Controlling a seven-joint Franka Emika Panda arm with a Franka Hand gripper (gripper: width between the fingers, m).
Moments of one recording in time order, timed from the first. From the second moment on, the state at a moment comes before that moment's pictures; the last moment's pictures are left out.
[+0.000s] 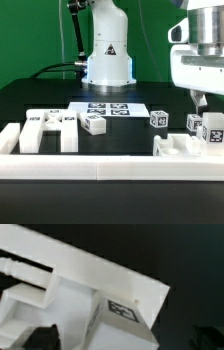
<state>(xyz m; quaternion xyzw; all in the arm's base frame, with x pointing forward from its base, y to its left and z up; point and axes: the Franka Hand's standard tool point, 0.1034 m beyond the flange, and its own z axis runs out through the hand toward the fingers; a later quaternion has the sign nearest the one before) 0.634 0.134 0.082 -0.84 0.53 0.00 0.07</state>
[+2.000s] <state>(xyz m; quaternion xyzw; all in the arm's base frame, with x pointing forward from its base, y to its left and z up) 0.635 0.132 0.081 -1.00 0.02 -0.04 0.03</state>
